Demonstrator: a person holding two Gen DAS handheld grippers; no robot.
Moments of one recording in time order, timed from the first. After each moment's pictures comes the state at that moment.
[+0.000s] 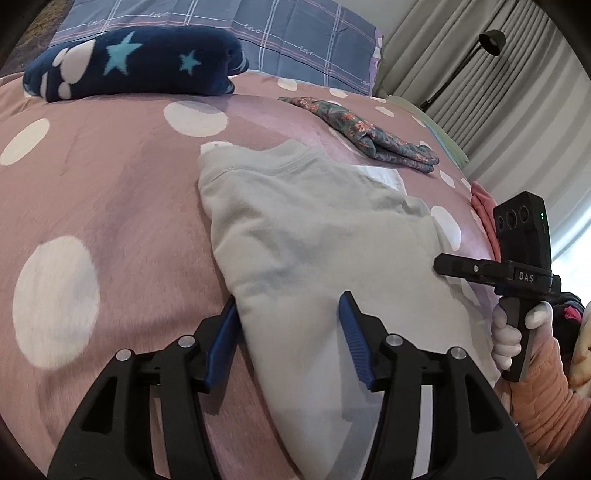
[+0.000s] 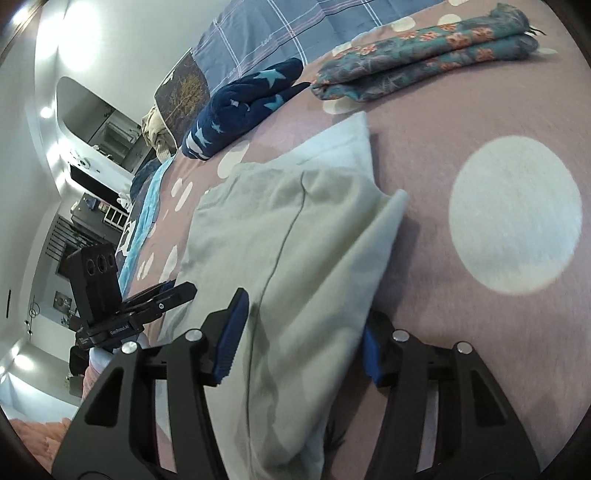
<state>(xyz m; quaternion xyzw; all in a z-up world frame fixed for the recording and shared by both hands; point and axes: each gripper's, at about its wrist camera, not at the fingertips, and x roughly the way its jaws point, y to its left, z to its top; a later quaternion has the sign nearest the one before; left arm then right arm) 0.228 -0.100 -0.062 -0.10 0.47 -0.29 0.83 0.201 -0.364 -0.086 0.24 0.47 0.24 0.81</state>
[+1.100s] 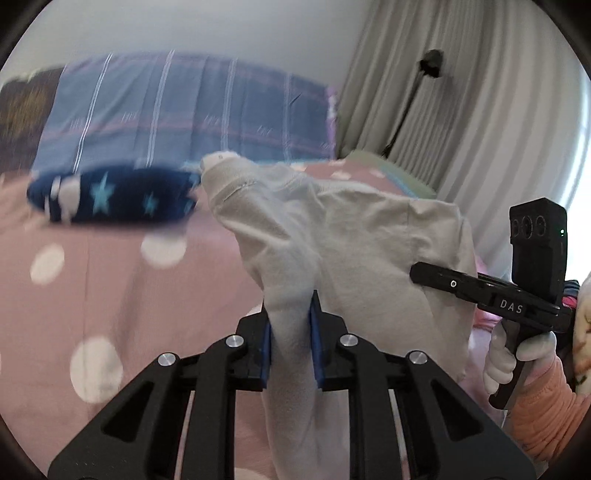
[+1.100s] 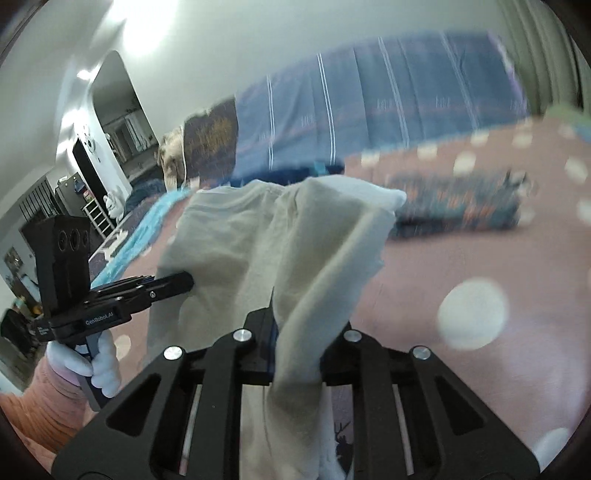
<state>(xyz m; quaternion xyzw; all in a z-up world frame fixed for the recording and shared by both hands) 0.173 -0.124 0.055 -0.06 0.31 -0.31 0.90 0.124 -0.334 0.028 0.11 0.30 0.20 0.93</state>
